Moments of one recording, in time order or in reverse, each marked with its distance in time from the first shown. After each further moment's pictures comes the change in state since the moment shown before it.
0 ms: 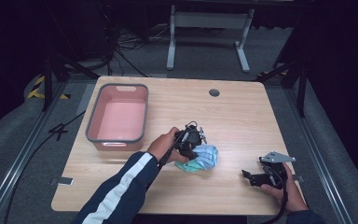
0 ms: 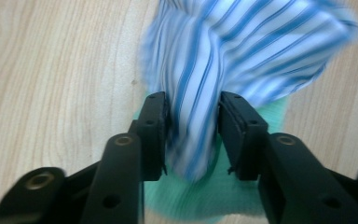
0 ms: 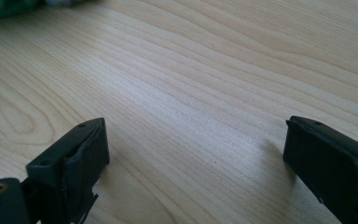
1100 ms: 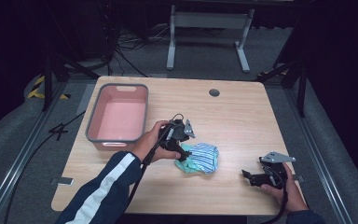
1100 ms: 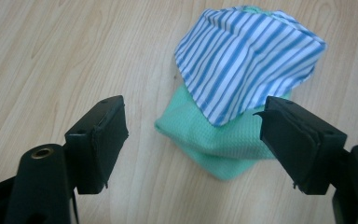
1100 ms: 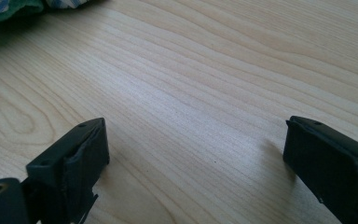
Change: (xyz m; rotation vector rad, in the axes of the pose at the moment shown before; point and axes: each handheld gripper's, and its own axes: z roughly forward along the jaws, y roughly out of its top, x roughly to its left) left arm -0.007 -0.029 -0.058 -0.121 0.141 -0.008; right arm 0.000 0.000 0.000 0.001 -0.001 -0.003
